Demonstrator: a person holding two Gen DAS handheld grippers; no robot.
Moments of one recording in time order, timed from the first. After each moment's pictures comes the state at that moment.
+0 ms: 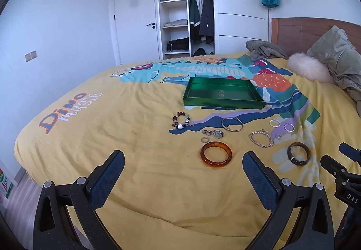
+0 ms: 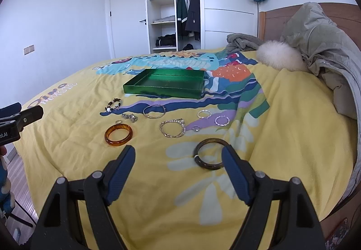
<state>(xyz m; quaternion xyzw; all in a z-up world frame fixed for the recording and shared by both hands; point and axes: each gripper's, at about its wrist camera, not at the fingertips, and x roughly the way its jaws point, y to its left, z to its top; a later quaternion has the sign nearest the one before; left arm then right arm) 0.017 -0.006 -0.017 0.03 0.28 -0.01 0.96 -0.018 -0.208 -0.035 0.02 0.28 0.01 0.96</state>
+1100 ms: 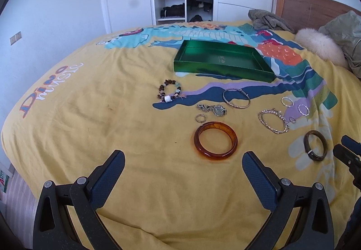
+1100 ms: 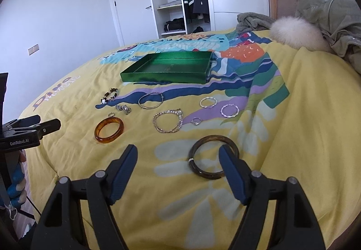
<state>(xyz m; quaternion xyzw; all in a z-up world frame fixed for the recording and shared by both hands) 0.107 -0.018 -0.081 0.02 0.39 -0.03 0.92 0.048 -0.258 -0.067 0.05 0.34 0.07 0.94</state>
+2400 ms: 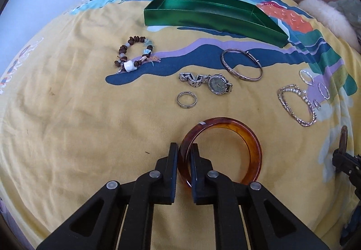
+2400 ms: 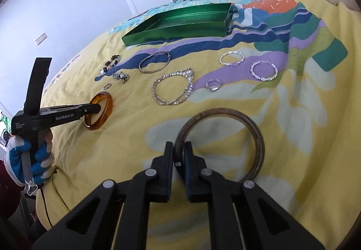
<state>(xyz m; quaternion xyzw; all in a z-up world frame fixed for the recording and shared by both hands) 0.196 -0.036 -0.154 0.02 0.49 -0.08 0.87 0.109 -0.263 -0.130 0.09 0.43 0.15 0.89</state>
